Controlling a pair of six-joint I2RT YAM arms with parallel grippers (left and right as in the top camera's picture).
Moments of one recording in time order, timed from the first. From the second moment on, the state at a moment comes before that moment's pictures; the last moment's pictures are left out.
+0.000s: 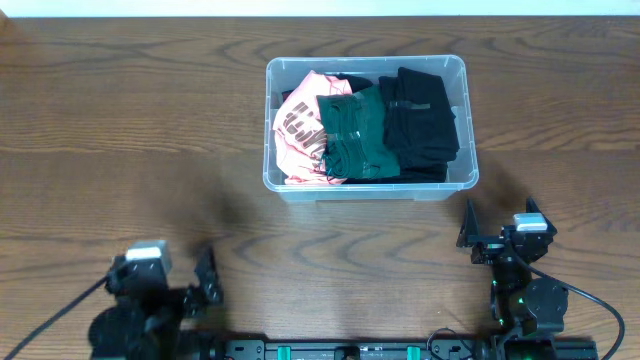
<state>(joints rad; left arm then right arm) 0.01 0.15 0.69 -0.99 0.01 -0.11 0.02 0.01 0.01 -0.07 0.00 -0.02</state>
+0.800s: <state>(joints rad) 0.01 0.01 0.01 -0.05 0.01 -0.01 0.03 0.01 0.01 -0.07 -0.01 -0.02</state>
